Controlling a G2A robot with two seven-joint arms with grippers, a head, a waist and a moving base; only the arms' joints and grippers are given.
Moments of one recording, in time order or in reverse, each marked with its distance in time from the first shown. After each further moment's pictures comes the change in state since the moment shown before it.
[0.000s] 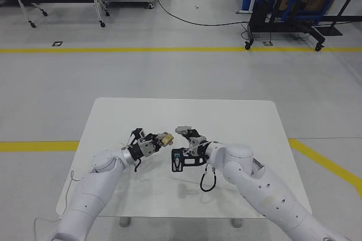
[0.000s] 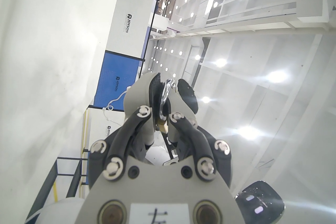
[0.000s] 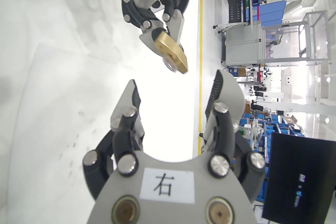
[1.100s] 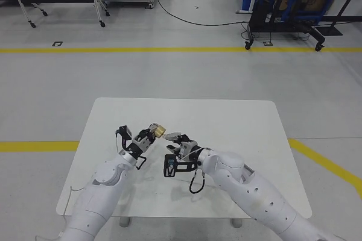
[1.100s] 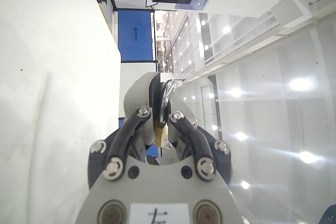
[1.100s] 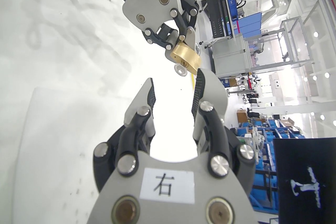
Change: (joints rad) left arm 0.170 0.003 -0.055 -0.254 0.222 -0.221 0.485; right arm 0.003 -0.036 -0.100 0.110 -0.065 0.242 -0.145
